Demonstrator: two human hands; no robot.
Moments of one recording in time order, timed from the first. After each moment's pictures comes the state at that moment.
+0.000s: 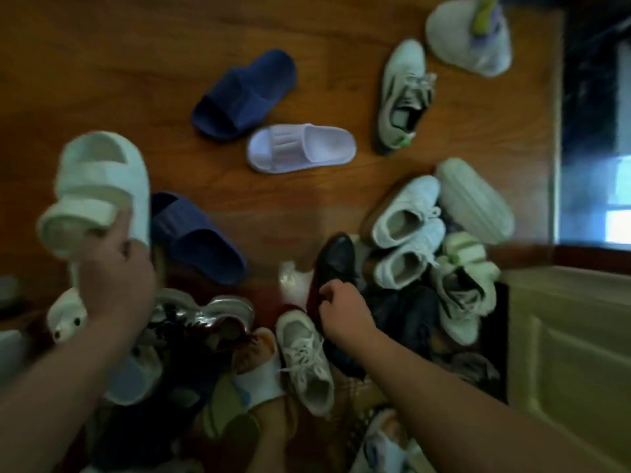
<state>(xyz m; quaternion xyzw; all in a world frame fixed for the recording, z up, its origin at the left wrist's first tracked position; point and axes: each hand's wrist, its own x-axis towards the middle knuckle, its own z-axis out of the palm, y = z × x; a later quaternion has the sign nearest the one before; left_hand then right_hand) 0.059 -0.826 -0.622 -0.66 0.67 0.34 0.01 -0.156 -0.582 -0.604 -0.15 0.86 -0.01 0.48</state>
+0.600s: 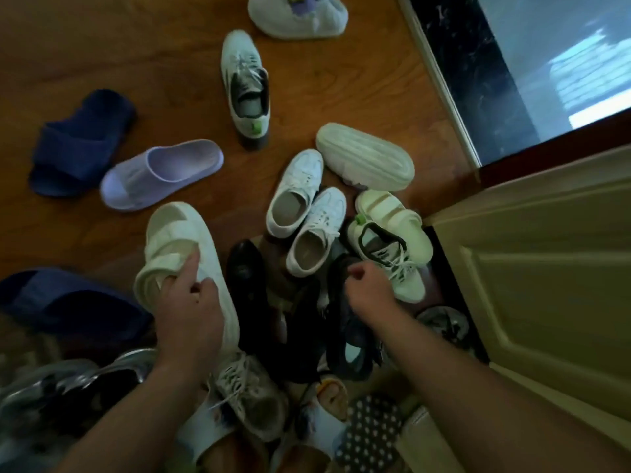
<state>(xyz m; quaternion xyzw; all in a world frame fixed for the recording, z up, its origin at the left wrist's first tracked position) -0.142 -0.595 -0.555 -0.53 0.69 0.50 0.00 -0.296 -0.380 -0.602 0.10 0.90 -0.22 0.36</state>
